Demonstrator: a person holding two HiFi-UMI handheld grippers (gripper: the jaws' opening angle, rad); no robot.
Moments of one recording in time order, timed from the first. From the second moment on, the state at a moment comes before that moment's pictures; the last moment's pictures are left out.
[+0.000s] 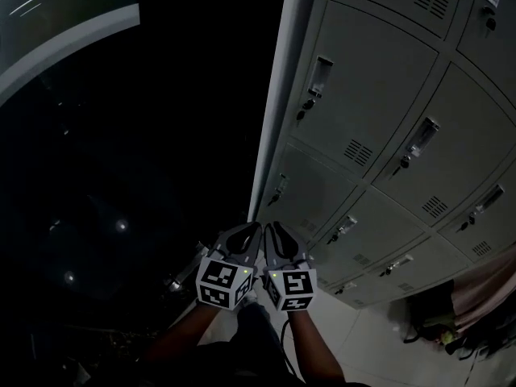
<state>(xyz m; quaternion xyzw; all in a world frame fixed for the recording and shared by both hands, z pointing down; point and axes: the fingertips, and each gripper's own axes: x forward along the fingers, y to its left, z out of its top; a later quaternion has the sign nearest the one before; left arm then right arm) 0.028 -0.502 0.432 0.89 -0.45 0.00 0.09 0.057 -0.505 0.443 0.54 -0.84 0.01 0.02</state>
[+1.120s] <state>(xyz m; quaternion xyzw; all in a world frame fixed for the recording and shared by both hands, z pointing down) 0.059 -0.663 0.570 0.89 -0.44 0.01 0.10 0.106 -0.751 0.613 0.59 -0.81 0.06 0.01</state>
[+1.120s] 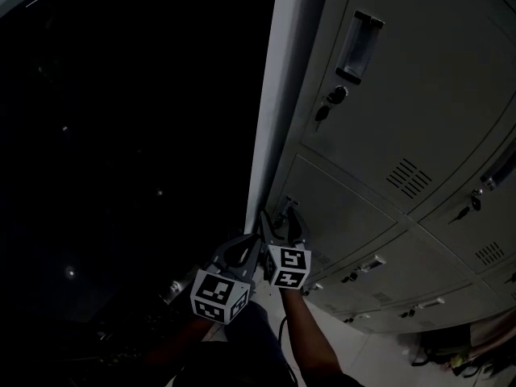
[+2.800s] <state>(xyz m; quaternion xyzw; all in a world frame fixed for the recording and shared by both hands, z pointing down) 0.052 -0.564 0.525 0.91 -0.40 0.04 0.12 0.092 -0.607 0.627 0.59 -0.80 0.11 0.07</state>
